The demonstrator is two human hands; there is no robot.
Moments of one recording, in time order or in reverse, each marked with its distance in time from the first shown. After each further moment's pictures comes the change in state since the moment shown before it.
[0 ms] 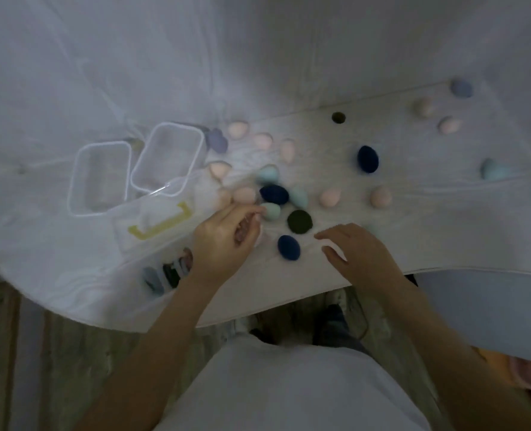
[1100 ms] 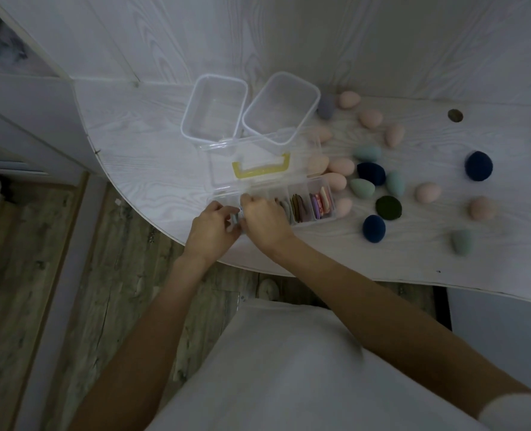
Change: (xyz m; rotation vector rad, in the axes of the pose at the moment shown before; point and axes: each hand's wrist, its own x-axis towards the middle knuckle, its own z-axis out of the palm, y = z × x) left_hand -0.124 -0.110 -0.091 0.240 -0.276 -0.702; right_hand 0.092 -0.232 0.151 -0.158 -0.199 -0.283
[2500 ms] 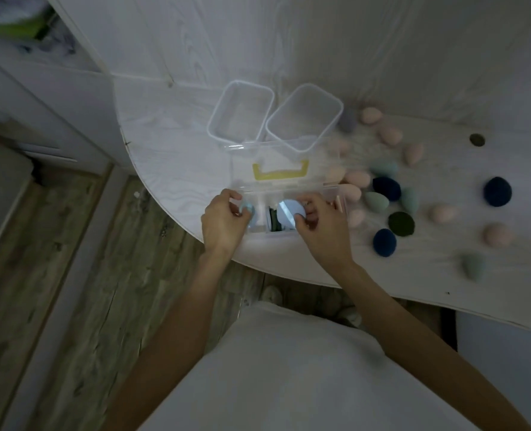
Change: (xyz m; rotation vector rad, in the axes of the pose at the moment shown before) left_hand -0.009 0.021 -0.006 -0.300 0.302 -0.335; right_hand -0.057 0.045 -0.035 0.512 0.291 0.156
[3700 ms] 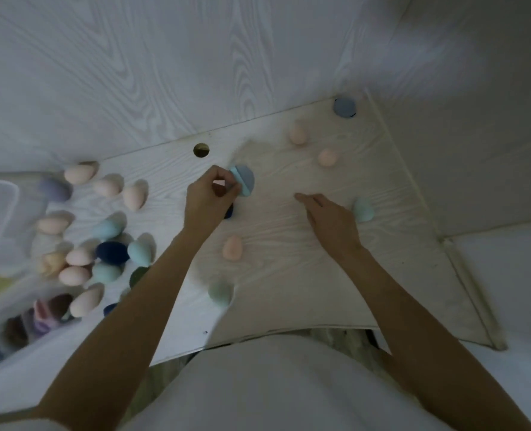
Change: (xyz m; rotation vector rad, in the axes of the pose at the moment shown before) left_hand -0.073 0.384 0.373 -0.143 -0.409 0.446; right_hand -0.028 0.411 -0.364 -0.468 0.097 0.216
